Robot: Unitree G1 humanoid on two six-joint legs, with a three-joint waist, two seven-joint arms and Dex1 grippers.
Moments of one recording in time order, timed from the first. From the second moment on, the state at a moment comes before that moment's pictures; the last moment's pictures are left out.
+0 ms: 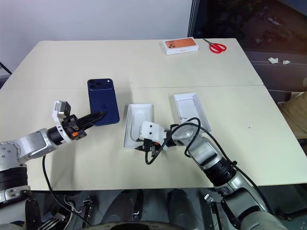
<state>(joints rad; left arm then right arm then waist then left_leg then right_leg) -0.32 0.59 0.45 0.18 -1.63 1.32 -0.25 -0.48 -0.43 0.49 -0.16 0.05 0.51 1.05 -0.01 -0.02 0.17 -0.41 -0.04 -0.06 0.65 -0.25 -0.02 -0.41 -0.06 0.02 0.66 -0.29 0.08</state>
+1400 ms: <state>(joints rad) -0.23 0.52 0.19 0.09 -1.77 1.29 -0.10 -0.43 -0.68 0.18 -0.12 0.29 0.36 1.16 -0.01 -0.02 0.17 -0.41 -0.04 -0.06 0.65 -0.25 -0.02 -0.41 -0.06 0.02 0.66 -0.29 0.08</state>
